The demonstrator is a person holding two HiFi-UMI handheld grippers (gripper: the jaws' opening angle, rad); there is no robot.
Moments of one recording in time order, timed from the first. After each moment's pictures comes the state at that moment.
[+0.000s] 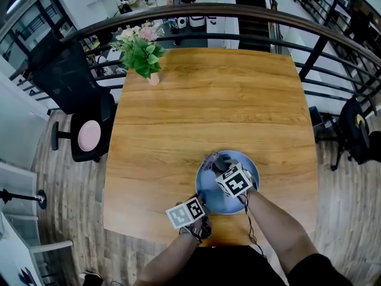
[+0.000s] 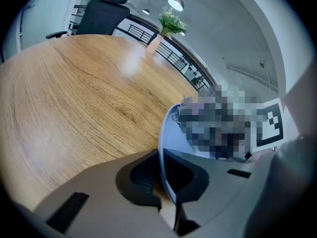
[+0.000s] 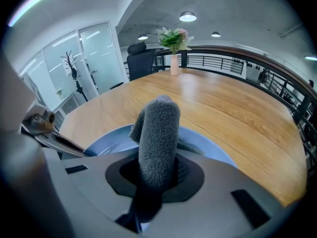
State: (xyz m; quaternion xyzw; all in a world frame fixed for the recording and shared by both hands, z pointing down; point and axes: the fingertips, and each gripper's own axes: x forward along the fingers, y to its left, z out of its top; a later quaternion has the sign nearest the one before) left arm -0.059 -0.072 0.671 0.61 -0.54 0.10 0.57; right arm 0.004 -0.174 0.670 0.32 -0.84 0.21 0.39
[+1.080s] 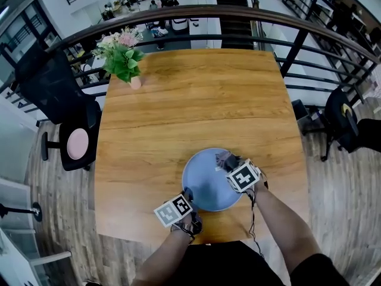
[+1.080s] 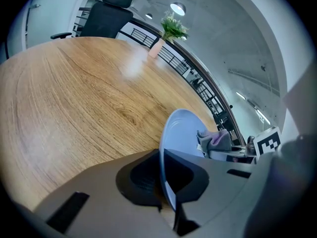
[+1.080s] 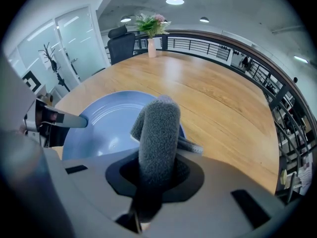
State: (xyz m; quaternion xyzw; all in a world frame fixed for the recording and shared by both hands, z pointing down) left arm -0.061 -0.075 0.668 0.60 -0.56 0.08 0.56; right arm 0.121 -0.153 0.661 0.38 -0.76 0.24 0.47
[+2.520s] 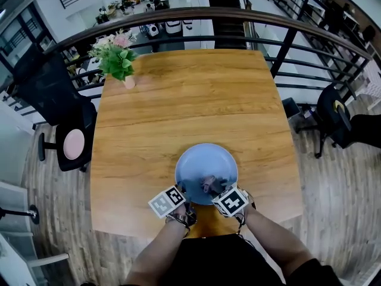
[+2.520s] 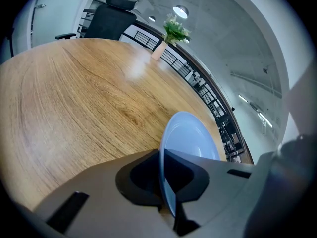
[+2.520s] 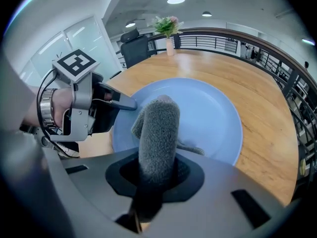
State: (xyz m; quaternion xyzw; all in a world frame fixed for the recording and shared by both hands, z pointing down) left arm -0.058 -0.071 0.665 0.59 -0.57 0.07 0.56; right arm 0.078 -0.026 0.659 0.31 -0.78 0.30 0.44
